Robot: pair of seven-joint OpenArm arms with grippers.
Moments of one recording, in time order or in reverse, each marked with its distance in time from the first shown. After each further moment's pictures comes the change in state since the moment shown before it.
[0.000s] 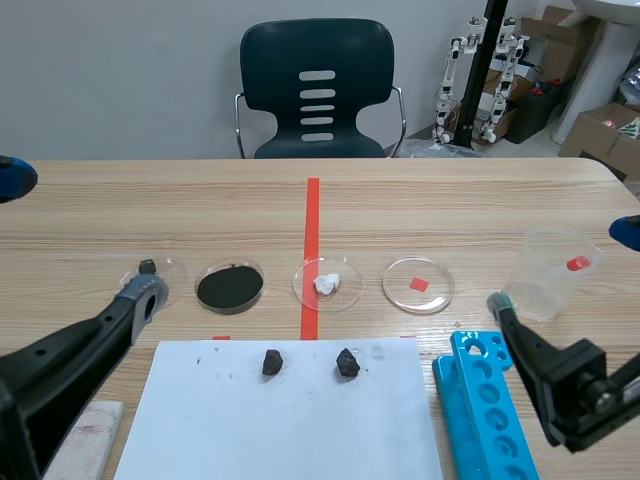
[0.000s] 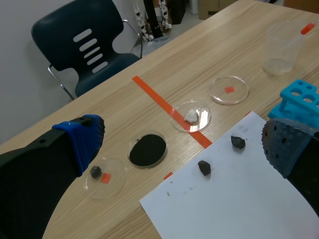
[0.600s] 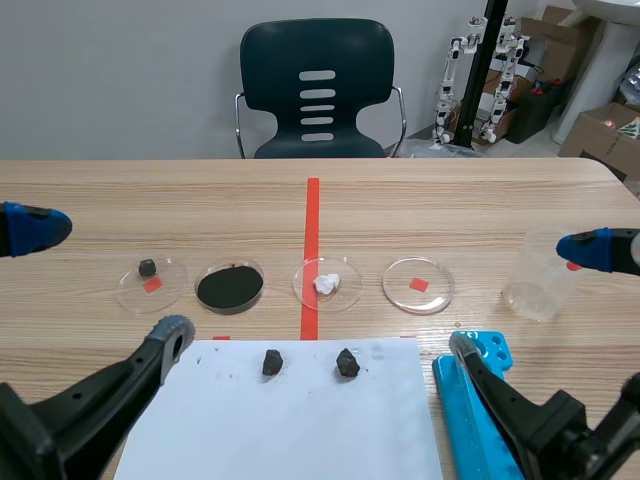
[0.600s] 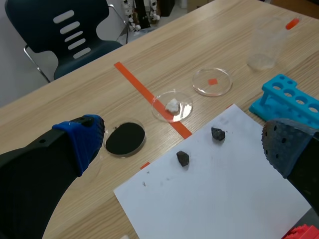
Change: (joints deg) left arm 0.0 0.5 4.3 -4.4 0.0 0.0 -0.8; right arm -1.4 1.6 -2.0 0.0 -2.5 5.8 3.7
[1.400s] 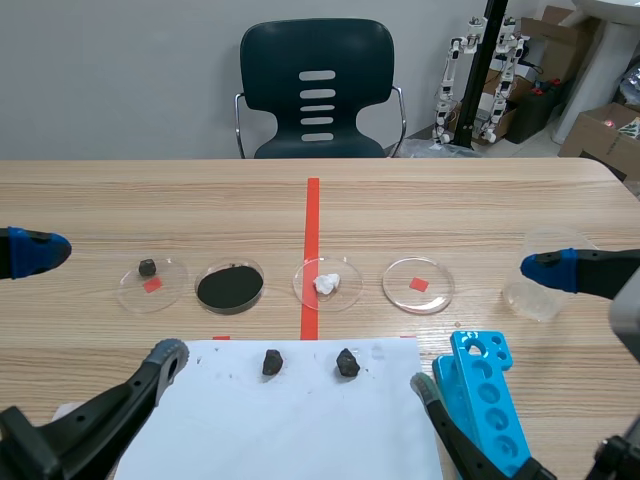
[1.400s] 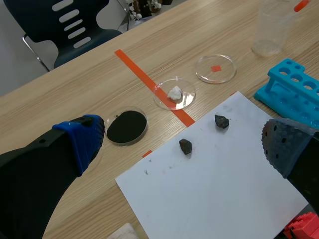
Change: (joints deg) left arm 0.0 0.0 0.0 -1.7 1.5 0.0 0.0; right arm -5.6 9.6 -9.3 0.0 -1.7 -12.3 7.0
